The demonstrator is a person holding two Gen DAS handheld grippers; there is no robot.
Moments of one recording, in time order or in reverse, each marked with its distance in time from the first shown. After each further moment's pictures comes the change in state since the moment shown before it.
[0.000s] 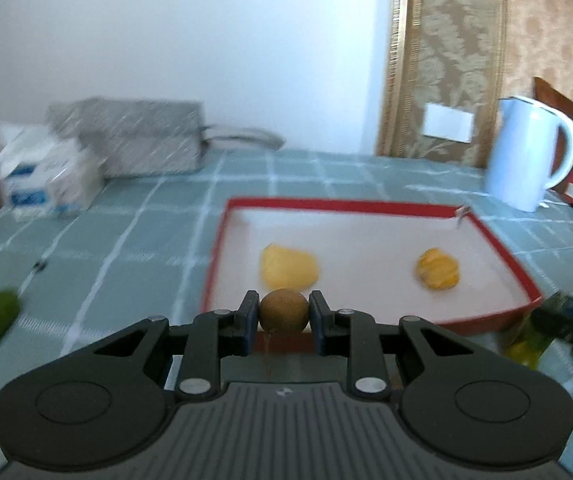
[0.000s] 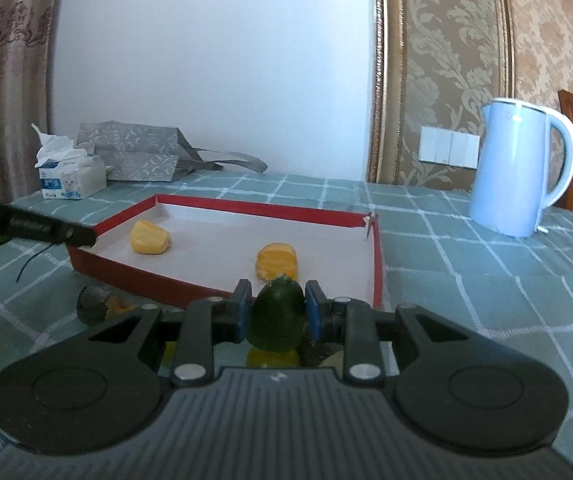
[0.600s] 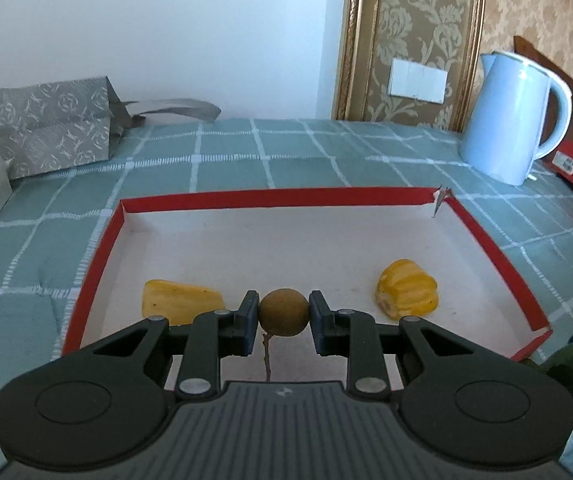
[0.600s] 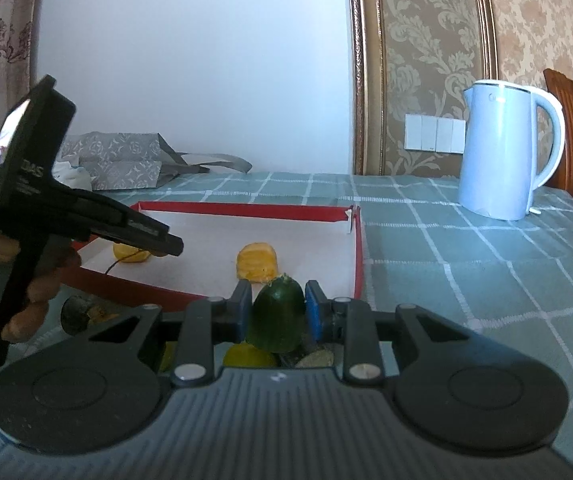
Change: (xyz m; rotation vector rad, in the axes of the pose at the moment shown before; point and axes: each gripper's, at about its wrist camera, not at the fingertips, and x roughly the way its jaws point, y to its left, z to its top) left arm 0.093 -0.045 0.027 0.047 0.133 -0.072; right arm 0.006 -0.018 0.001 0.063 0.011 -0.011
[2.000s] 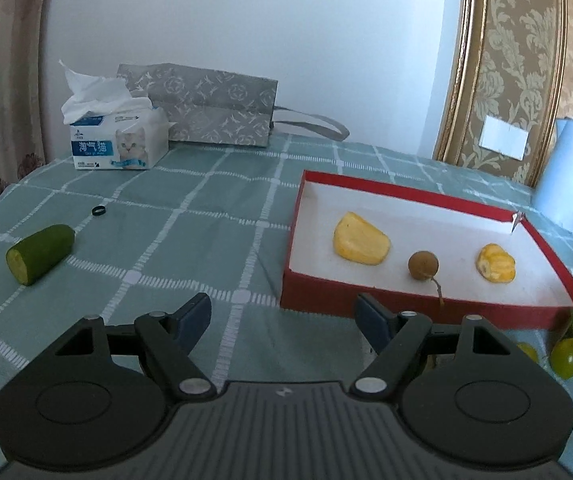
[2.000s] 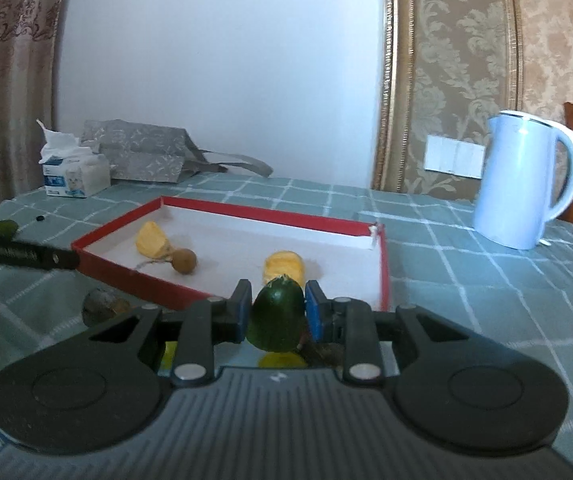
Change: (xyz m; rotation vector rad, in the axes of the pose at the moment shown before) left arm -0.097 0.072 -0.086 -0.203 -0.120 0.204; right arm -0.004 0.031 0.010 -0.102 -0.009 0.026
